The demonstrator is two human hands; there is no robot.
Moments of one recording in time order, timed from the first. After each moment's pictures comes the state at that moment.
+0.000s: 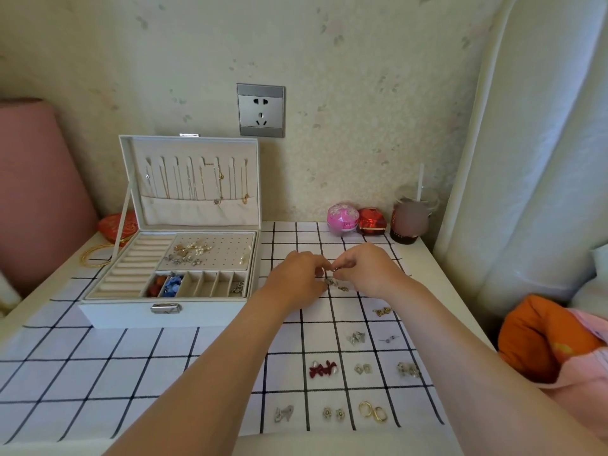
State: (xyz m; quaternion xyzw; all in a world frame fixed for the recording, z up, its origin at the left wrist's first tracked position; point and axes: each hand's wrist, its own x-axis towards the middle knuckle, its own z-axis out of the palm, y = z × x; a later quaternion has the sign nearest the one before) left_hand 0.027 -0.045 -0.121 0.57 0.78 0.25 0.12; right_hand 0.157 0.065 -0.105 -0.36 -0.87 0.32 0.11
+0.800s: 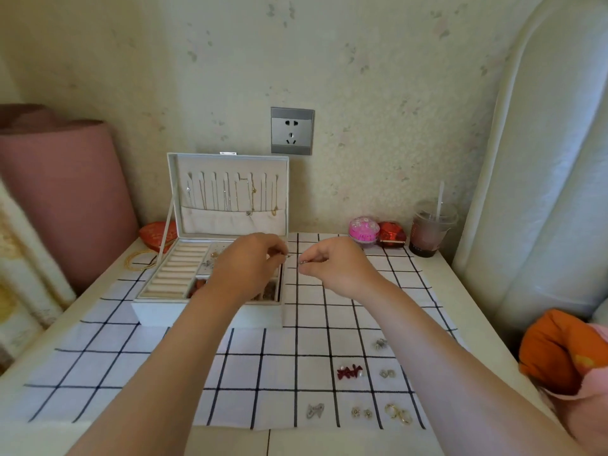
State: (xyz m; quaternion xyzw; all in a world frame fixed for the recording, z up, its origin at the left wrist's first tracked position) left_hand -0.033 -0.135 -0.057 0.49 0.82 0.29 -0.01; right_hand 0.103 -0.010 -0.064 -0.26 -0.85 0.41 0.21
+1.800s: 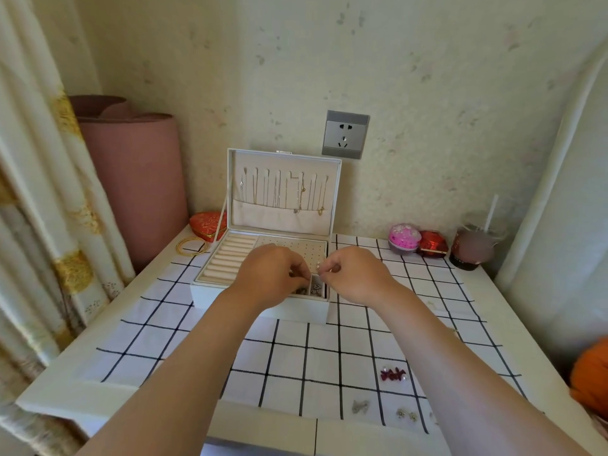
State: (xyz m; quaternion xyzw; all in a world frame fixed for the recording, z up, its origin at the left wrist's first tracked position) left_hand -0.055 -0.185 -0.067 0.49 0.84 0.25 0.01; right_hand 0.064 -0.050 -0.064 -0.29 -0.93 0.23 0.10
